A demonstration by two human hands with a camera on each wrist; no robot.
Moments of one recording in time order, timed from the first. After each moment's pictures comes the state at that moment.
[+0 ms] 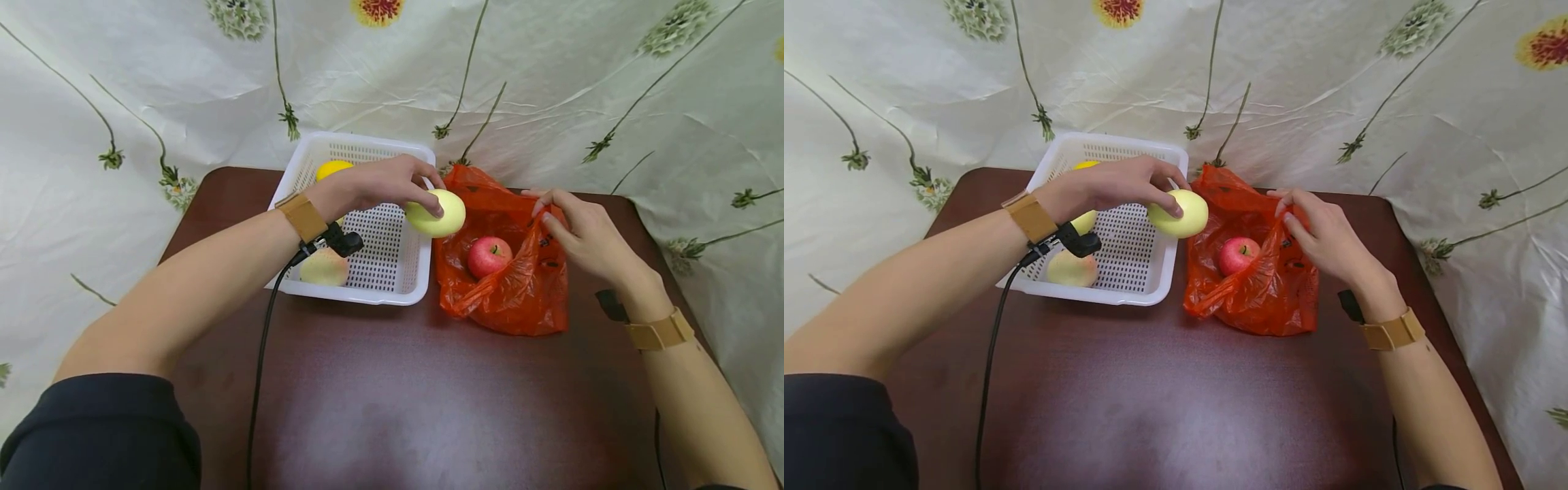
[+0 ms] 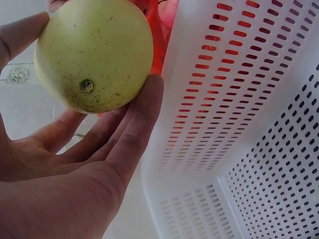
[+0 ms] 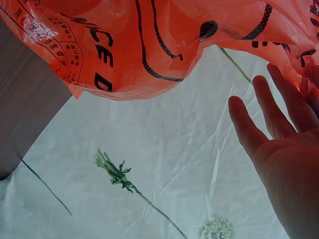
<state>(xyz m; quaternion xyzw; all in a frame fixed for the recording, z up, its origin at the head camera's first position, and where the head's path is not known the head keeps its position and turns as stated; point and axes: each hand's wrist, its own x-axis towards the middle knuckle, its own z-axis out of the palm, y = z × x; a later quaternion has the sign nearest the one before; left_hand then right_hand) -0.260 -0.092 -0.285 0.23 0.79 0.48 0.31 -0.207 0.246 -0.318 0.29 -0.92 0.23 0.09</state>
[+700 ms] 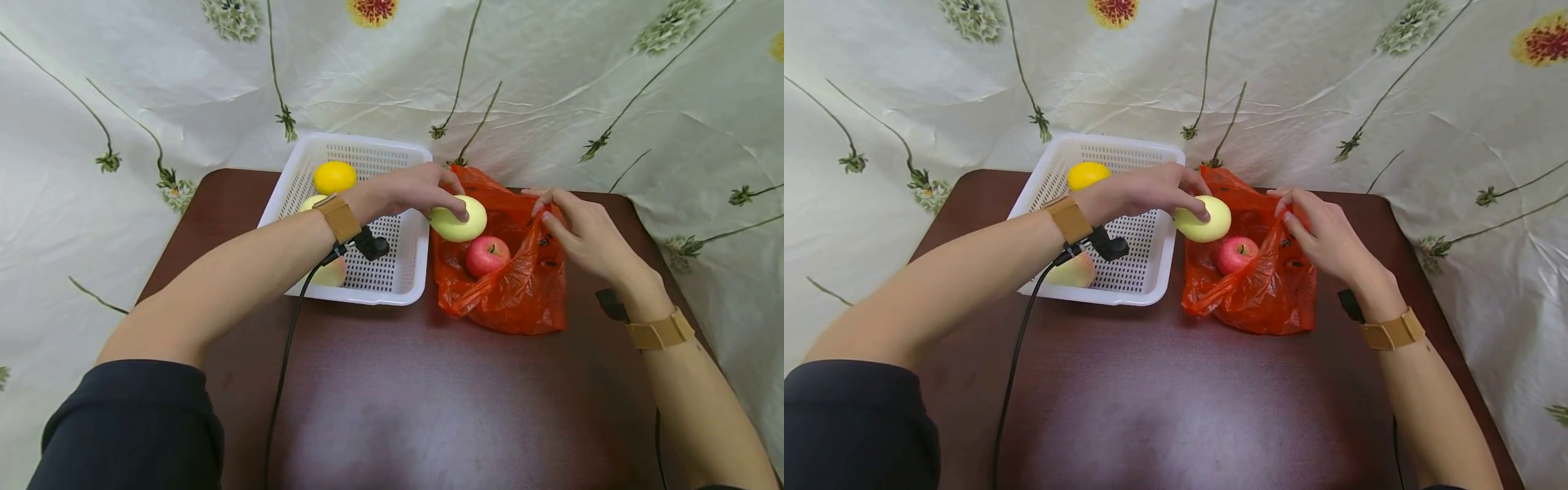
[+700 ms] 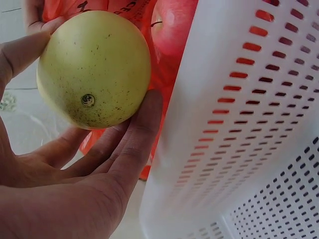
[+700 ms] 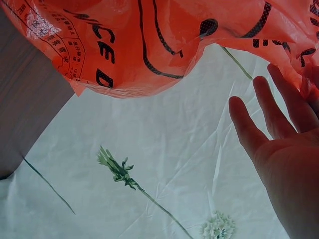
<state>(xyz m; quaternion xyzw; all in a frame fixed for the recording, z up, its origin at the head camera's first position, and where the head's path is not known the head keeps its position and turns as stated) -0.264 -0.048 -0.293 0.20 0.80 0.47 0.32 -0.206 0.250 -0.317 0.28 -0.92 0.24 0.09</state>
